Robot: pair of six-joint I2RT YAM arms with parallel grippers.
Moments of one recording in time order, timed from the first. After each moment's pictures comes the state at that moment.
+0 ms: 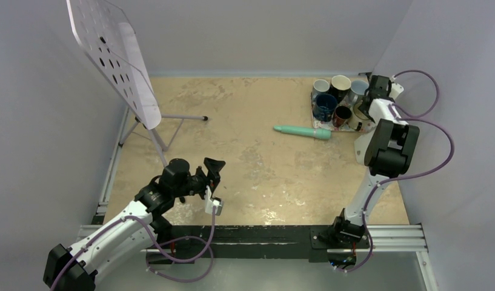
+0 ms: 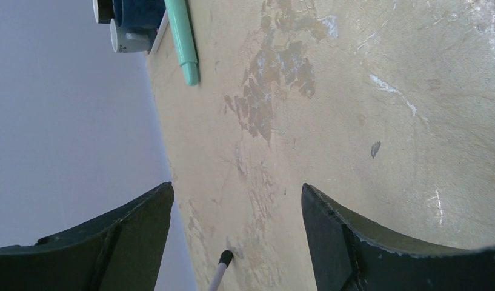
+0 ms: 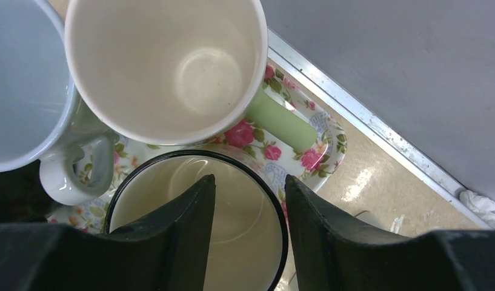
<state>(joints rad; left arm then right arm) -0.64 0.68 0.36 -0.20 0.46 1.46 -0.29 2.02 1.53 -0.35 0.42 0.49</state>
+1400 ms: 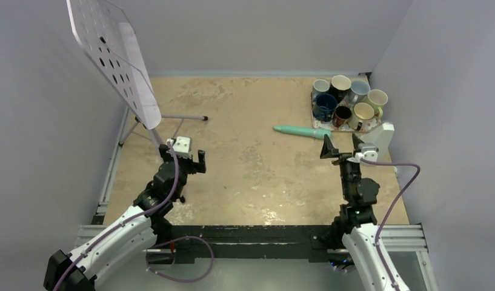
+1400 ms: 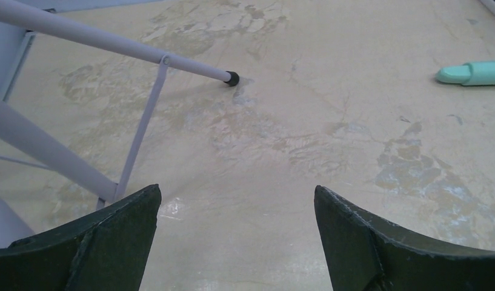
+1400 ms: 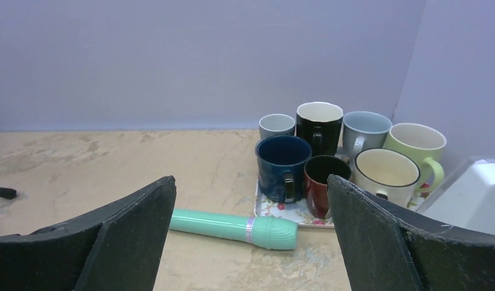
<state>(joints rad) -0.63 0.61 0.30 0.12 -0.48 -0.07 0.13 0.39 0.15 0.53 0.08 0.04</state>
